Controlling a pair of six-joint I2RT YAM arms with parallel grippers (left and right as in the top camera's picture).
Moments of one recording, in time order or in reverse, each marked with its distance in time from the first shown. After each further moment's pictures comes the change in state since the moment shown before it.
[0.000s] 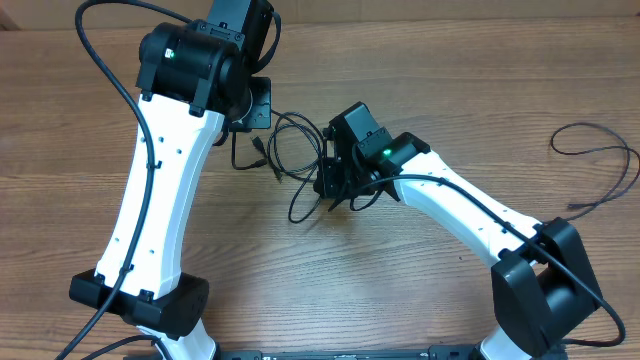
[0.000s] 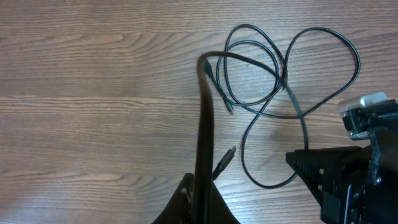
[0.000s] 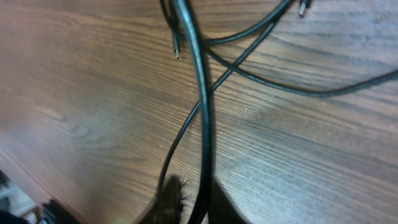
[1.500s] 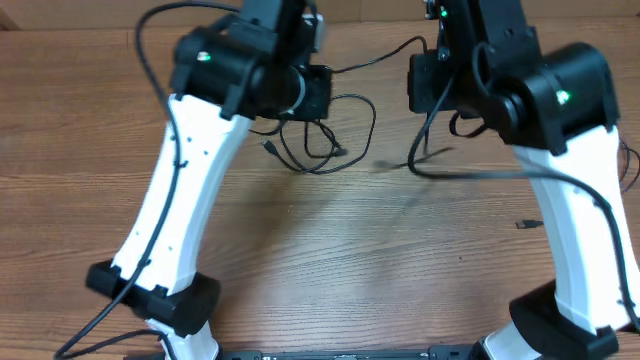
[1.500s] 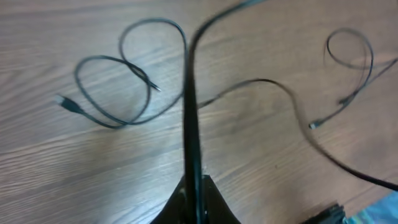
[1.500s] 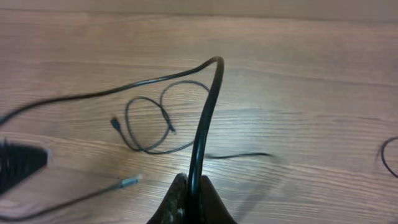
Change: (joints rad) left arm -0.103 0.040 0.000 0.230 0.411 0.005; right arm -0.182 -0.033 1.055 -0.861 0.491 -0.230
